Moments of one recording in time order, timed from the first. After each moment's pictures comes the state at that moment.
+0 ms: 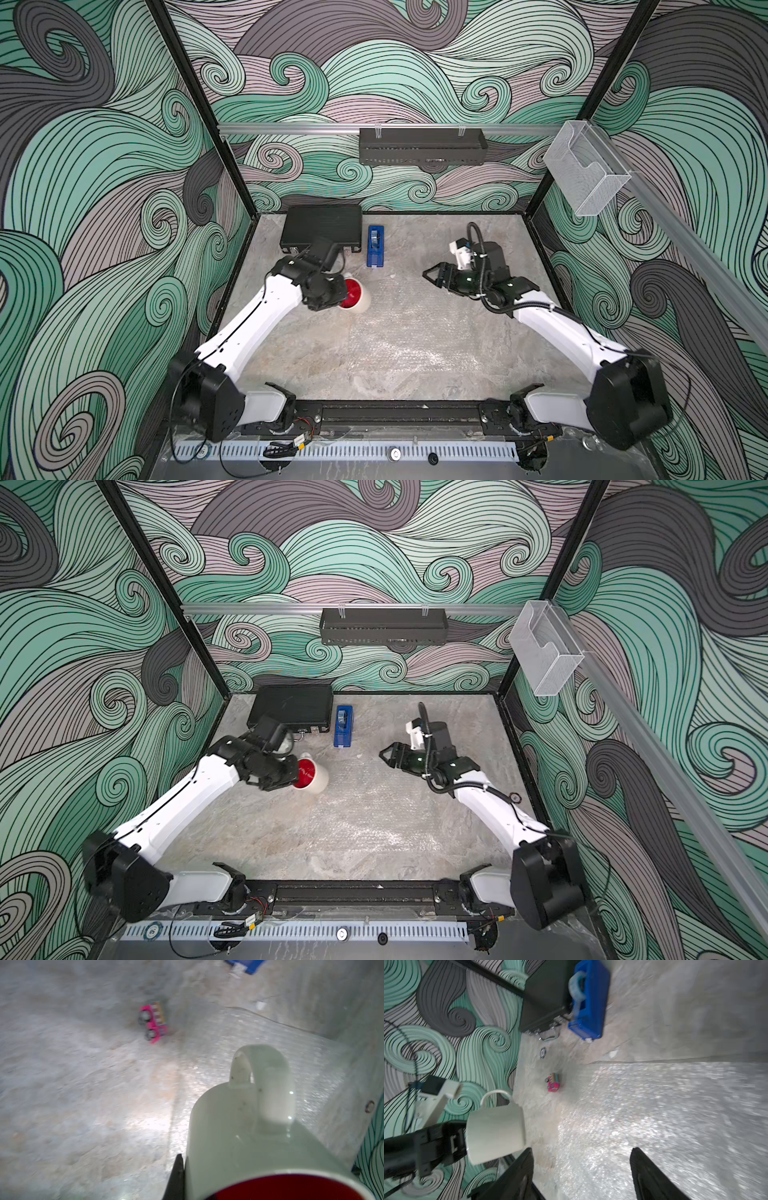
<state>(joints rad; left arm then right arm) -0.48 1.40 1.26 -1.06 0.11 -0.64 0.35 1.27 0.88 -0.30 -0.43 0.64</state>
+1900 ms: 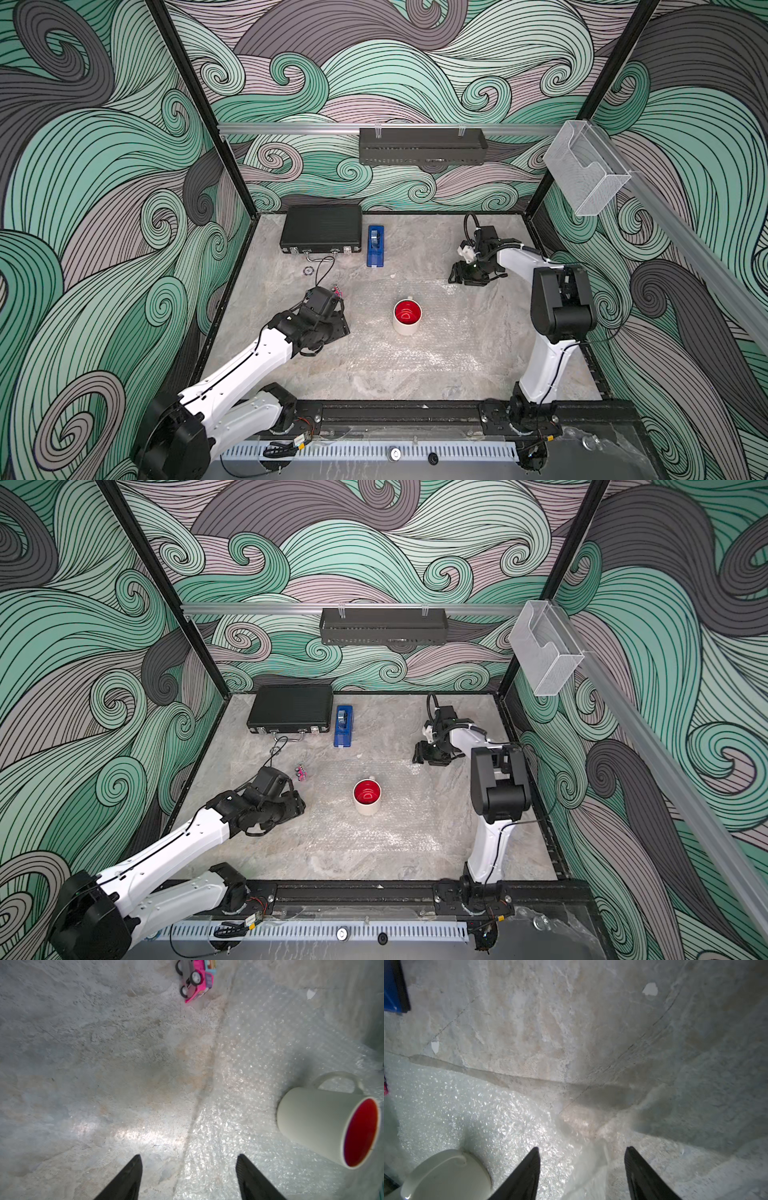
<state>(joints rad) -0.54 1.00 0.64 -0.70 -0.04 -0.91 0.11 1.97 1.37 -0.76 -0.34 0.02</state>
